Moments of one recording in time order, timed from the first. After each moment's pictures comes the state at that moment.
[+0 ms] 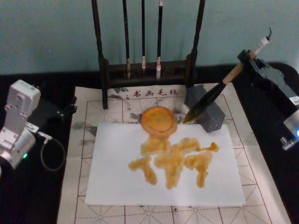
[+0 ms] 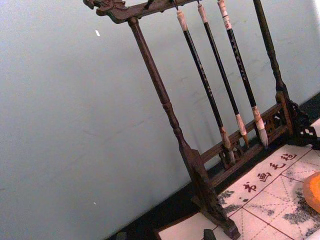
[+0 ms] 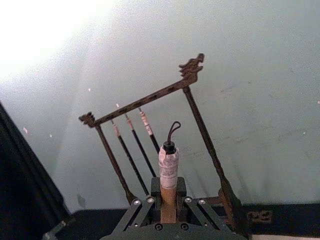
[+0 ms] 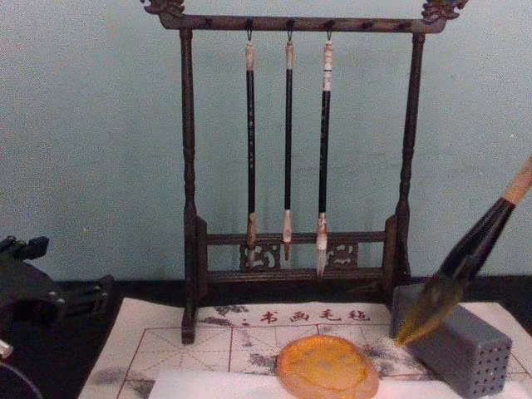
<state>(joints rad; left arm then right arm) -0.20 0.60 0.45 -1.41 -0.25 -0.12 0.03 0.01 0.44 -0.12 -1.74 0.90 0.03 0.34</state>
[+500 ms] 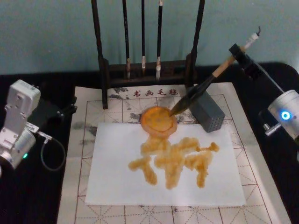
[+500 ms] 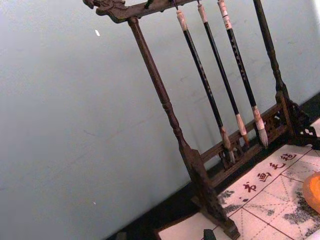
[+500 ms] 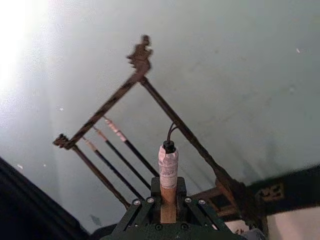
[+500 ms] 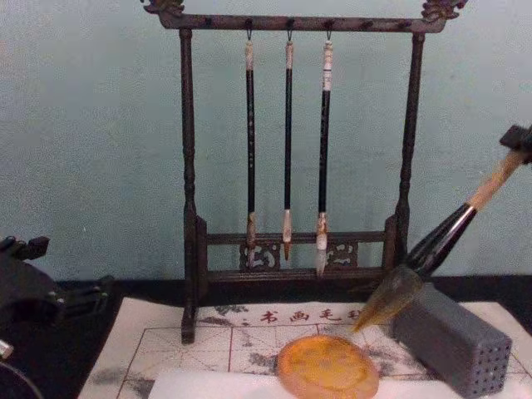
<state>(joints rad) -0.20 0.60 0.45 -1.41 -0.25 -0.12 0.03 0.16 0.36 -0.15 -1.57 1.09 0.15 0.27</state>
